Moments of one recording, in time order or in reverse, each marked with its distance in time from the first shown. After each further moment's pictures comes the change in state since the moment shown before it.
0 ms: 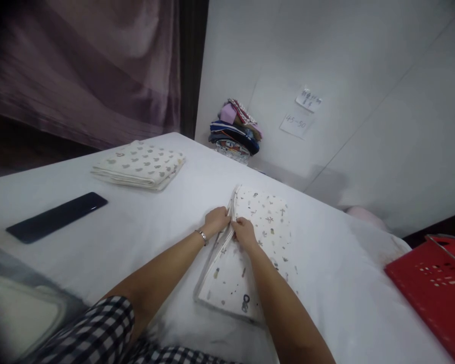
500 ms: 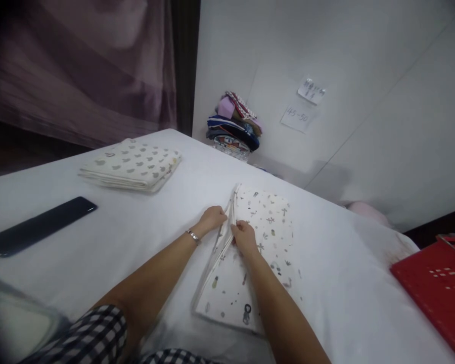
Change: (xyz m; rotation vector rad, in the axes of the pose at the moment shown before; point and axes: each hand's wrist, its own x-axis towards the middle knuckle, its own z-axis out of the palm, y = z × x) left_hand 0.015 -0.010 -0.016 -0.138 -0.107 -0.034; right_hand 0.000 0.011 0.002 0.066 0.018 -0.019
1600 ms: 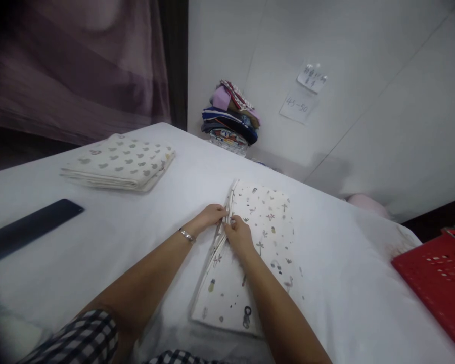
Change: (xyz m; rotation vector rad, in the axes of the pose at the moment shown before) left_hand 0.008 -0.001 0.002 -0.391 -0.203 0.011; right_hand 0.004 -0.001 0.004 -0.322 0.008 -0.137
